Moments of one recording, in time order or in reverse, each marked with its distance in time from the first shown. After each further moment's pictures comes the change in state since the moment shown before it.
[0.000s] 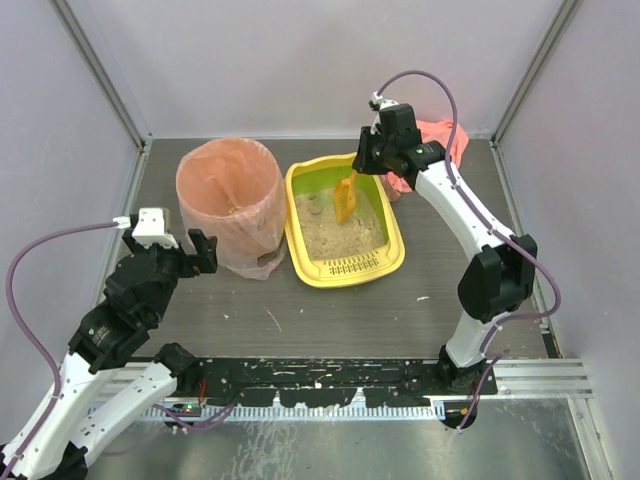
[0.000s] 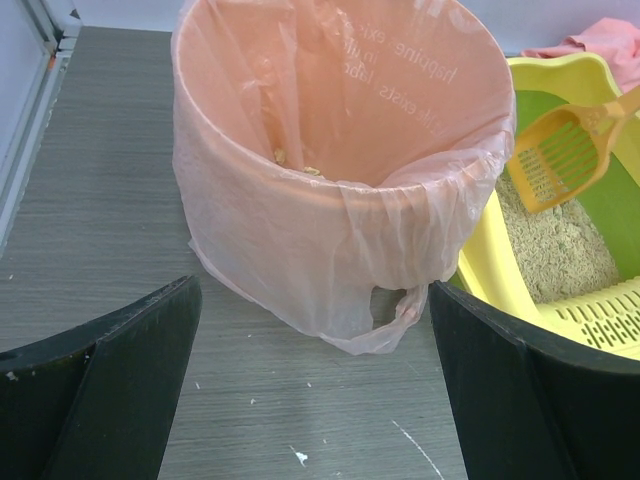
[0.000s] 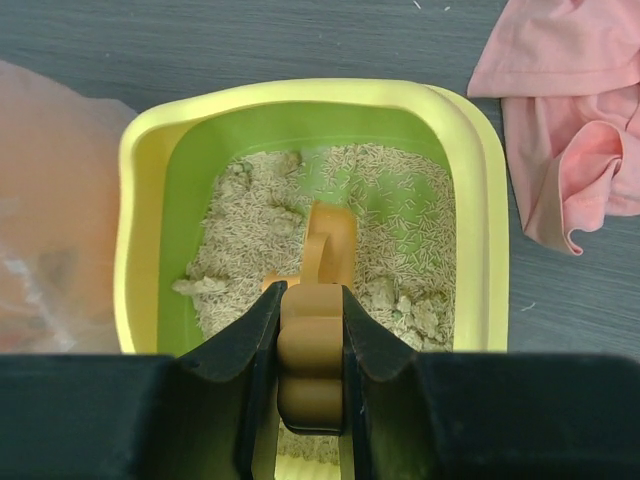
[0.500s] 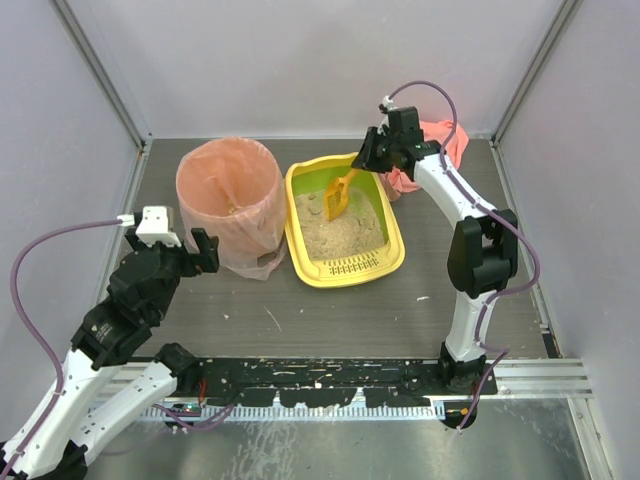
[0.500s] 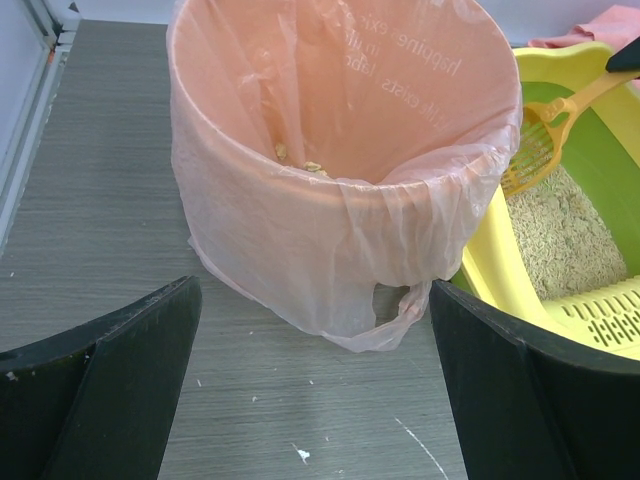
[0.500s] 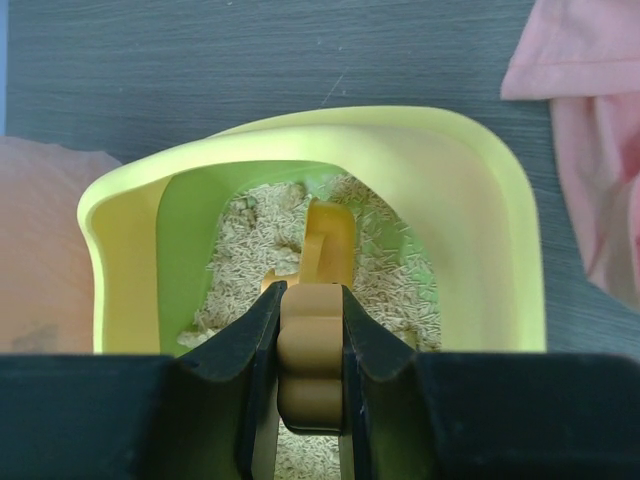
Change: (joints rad) left arm 0.000 0.019 0.000 -0.002 0.000 0.001; right arm -0.109 0.215 0.035 0.129 -0.191 0.109
